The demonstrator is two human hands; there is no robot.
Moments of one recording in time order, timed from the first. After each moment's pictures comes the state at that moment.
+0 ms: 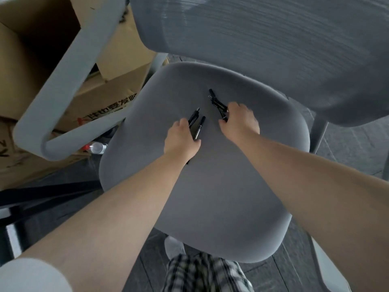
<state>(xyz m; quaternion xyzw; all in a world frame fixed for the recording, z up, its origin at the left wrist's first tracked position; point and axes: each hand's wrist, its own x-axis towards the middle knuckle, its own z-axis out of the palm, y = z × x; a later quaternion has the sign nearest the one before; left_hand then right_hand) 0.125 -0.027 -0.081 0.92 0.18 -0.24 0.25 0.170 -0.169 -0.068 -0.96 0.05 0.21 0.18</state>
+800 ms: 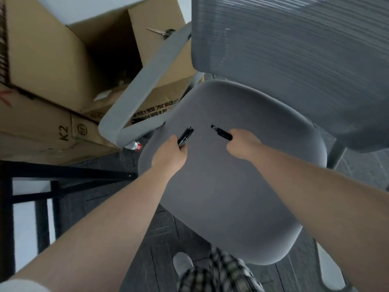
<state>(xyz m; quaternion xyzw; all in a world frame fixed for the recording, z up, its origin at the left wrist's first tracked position) 0.074 0.056 -0.012 0.91 0.25 -0.22 0.25 0.152 -0.125 -0.016 -0.90 -0.05 0.39 0.18</state>
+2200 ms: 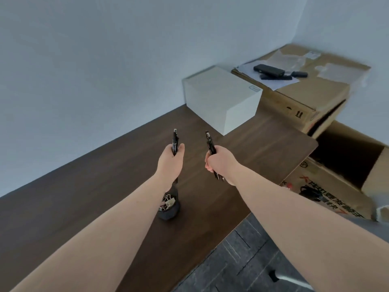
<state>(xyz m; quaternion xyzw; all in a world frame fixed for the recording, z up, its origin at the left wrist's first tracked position) -0.571 0.276 0.265 0.53 0.65 0.32 0.44 -0.424 0.262 0.265 -0.67 -0.43 0.51 0.33</state>
